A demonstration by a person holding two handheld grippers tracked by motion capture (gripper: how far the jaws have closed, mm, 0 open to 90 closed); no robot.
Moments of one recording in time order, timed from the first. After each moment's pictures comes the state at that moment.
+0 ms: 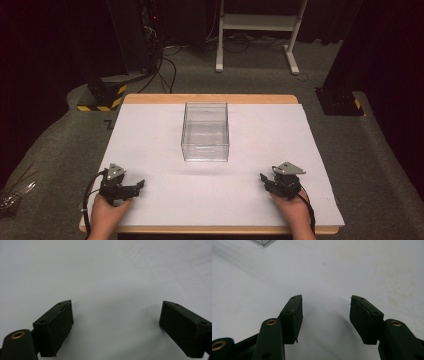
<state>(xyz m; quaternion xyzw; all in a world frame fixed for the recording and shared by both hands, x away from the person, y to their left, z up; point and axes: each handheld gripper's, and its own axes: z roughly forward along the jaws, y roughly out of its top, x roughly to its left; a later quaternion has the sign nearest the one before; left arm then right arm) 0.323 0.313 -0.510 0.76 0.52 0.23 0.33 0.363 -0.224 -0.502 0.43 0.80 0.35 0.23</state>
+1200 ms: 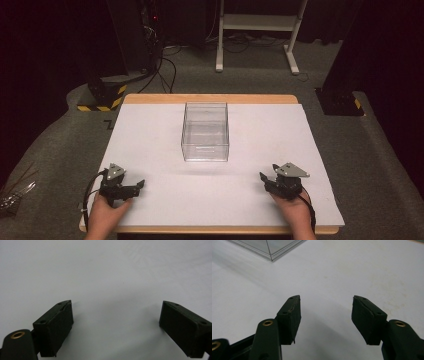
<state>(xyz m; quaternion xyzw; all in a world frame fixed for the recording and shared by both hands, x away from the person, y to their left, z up) 0.323 0.313 -0.510 0.76 0.52 0.23 0.33 0.354 -0.223 -0.489 0.41 0.79 0.38 0.25</state>
